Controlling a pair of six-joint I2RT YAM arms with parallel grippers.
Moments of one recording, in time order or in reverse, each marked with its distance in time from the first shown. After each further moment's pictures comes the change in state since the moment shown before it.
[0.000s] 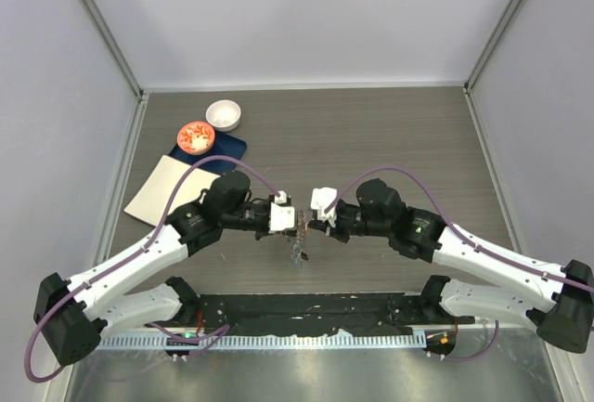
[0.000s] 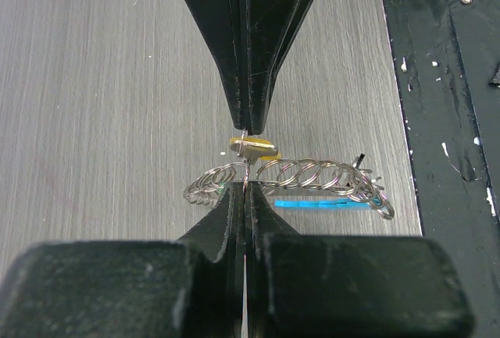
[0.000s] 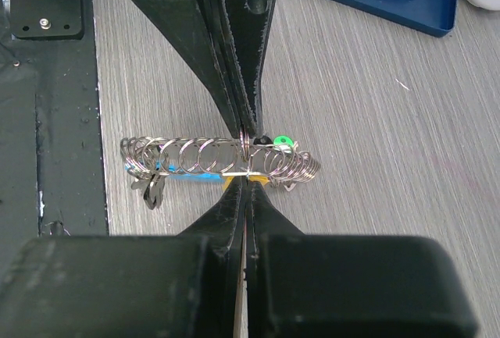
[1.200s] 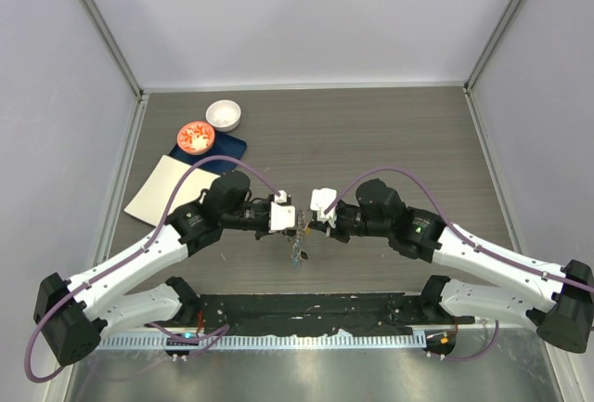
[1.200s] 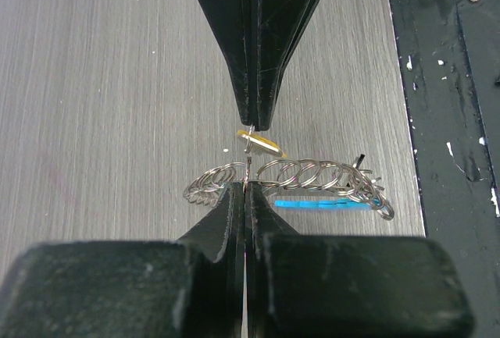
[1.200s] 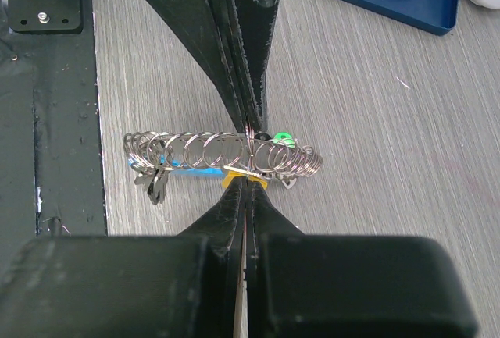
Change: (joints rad) left arm 0.000 0.000 0.000 0.000 -0.018 -0.004; right arm 0.000 0.001 0.000 -0.010 -0.001 -0.014
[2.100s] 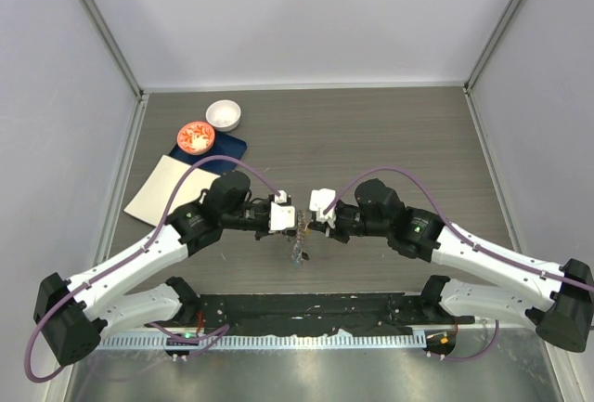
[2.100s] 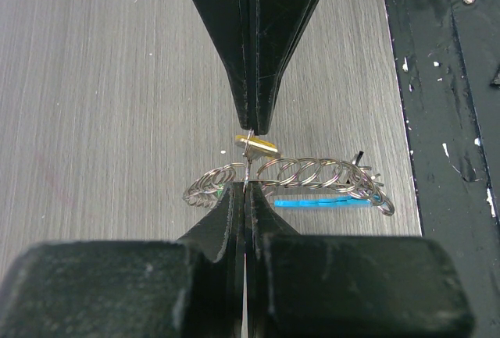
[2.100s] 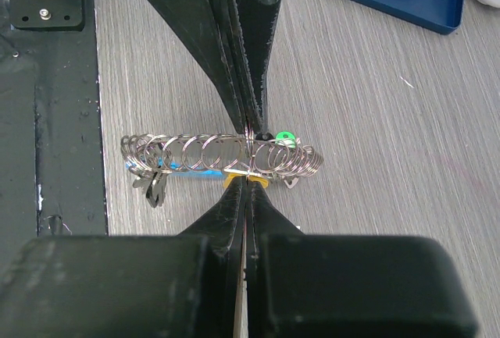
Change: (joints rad) left arm -0.001 0.000 0.000 0.000 0.011 -0.004; right arm 0.000 0.009 0.000 0.000 -0.006 -0.003
